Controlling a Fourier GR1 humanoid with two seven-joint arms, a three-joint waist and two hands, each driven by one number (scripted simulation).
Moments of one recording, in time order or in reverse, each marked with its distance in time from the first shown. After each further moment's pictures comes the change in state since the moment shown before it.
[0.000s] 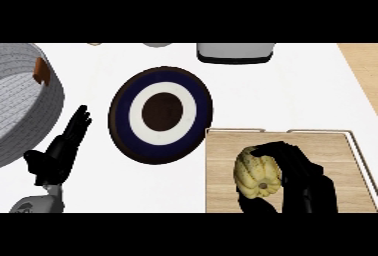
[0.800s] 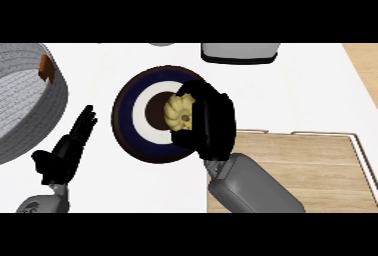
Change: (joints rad) left arm -0.004 -0.030 -0.008 -0.004 -0.032 -0.005 -0.002; right arm -0.729 0.011 0.088 0.685 -0.270 -0.212 0.308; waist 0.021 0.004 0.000
